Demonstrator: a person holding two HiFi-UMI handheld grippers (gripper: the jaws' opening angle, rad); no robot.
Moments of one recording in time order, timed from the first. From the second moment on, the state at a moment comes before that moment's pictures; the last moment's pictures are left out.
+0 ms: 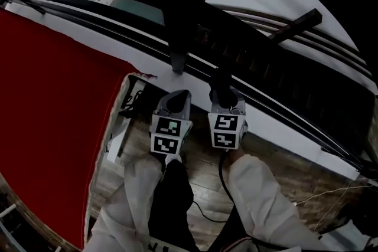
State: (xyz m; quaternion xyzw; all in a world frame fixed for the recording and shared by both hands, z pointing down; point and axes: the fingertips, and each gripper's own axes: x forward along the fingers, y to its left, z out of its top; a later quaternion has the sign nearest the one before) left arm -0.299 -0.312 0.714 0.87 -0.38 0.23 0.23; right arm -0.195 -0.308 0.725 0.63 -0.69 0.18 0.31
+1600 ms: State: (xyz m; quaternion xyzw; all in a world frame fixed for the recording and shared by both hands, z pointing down) left arm -0.260 -0.264 0.722 0.88 -0.35 0.26 0.20; right arm -0.166 -0.318 0.780 0.58 -0.69 0.19 0.38
